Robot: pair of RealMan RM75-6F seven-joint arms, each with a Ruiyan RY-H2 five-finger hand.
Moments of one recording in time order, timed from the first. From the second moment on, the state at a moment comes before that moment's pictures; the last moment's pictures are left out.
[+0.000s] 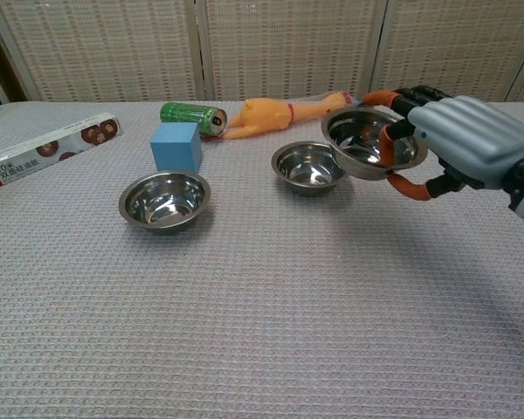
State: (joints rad) left arm -0.14 -1.17 -0.04 -1.52 1.44 1.36 -0.01; right arm 0.52 -1.68 0.22 -1.23 -1.59 1.17 -0.29
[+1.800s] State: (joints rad) left arm -0.34 -1.57 -0.08 -1.43 1.56 1.21 0.52; right arm 0.19 -1.21 -0.03 -1.46 -1.62 1.57 0.02
